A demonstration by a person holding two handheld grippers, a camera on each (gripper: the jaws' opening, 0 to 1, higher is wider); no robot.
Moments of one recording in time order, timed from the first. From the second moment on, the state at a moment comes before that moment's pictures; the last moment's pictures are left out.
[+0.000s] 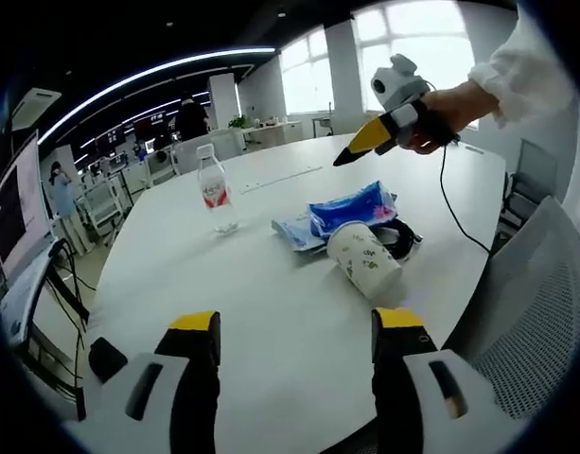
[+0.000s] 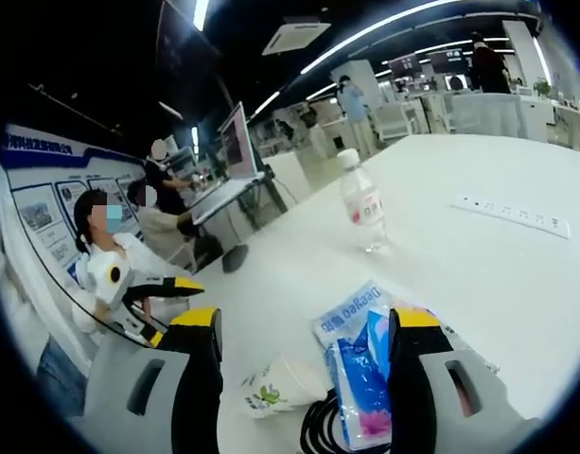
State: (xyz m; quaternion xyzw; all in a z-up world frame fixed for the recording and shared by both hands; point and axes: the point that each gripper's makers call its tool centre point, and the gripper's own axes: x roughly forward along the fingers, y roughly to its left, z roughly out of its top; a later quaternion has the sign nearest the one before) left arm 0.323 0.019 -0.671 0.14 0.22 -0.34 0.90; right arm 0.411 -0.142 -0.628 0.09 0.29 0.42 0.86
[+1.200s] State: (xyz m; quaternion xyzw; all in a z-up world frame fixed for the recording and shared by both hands) left arm 0.324 0.021 -0.675 0.13 0.24 -0.34 0.90; right arm 0.358 -0.097 -0.672 0.00 0.37 0.54 0.76
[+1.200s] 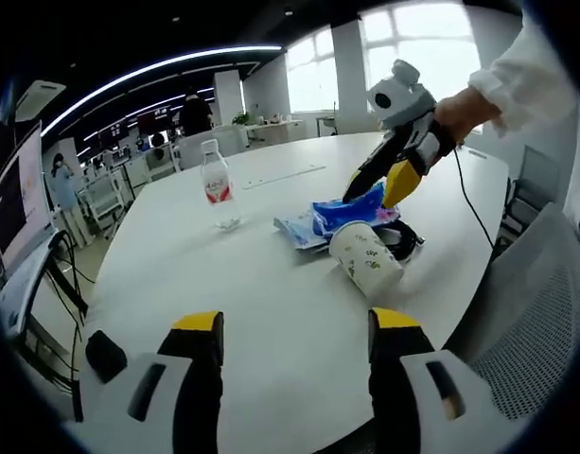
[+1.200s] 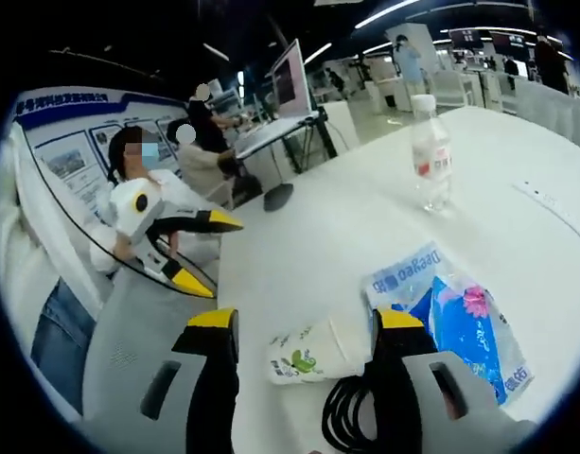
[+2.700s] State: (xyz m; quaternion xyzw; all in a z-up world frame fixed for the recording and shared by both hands) left arm 0.323 0.025 -0.680 0.15 0.25 -0.34 0.90; right arm 0.326 -0.078 -0.664 0.12 0.42 0.53 0.73
